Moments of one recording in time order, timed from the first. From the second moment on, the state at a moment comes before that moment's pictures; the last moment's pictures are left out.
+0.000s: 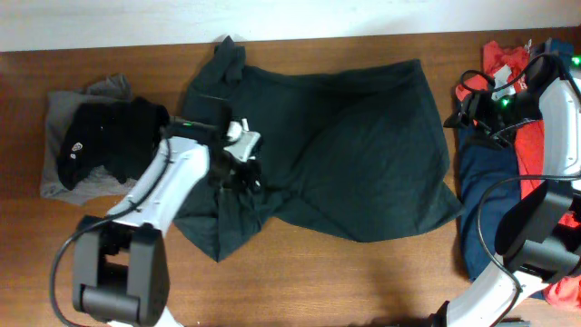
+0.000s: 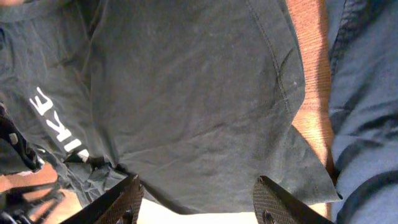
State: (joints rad) left arm -0.28 1.81 1.31 -0.96 0.37 0.06; right arm -0.38 1.99 1.86 -1.39 -0.46 0.07
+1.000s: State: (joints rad) left arm -0.49 1.93 1.35 -1.00 0.03 0.27; right arm -0.38 1.99 1.86 -1.39 -0.46 0.07
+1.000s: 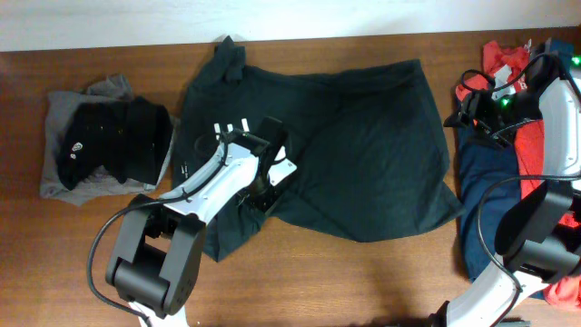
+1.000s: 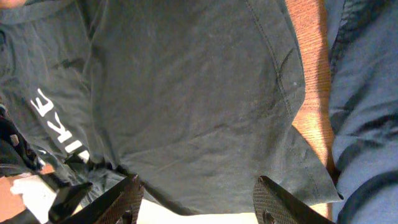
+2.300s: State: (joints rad) left arm -0.14 1.96 1.28 -0.96 0.26 -0.07; right arm -0.38 1.99 1.86 -1.39 -0.46 0.07
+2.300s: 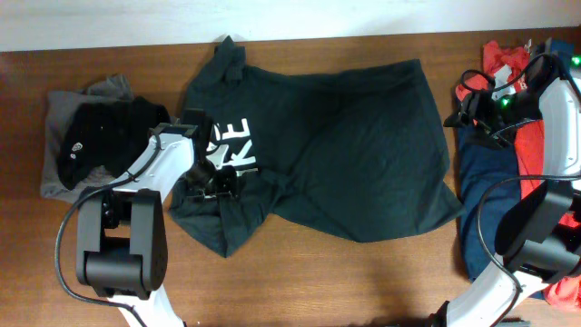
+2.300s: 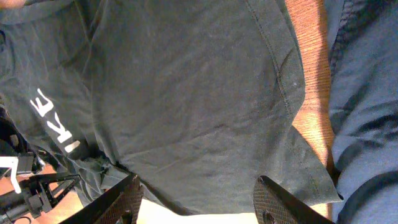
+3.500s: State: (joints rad) left arm 0.09 1.71 1.39 -1.04 0.28 0.02; right arm -0.38 1.99 1.55 -1.31 -0.40 0.13
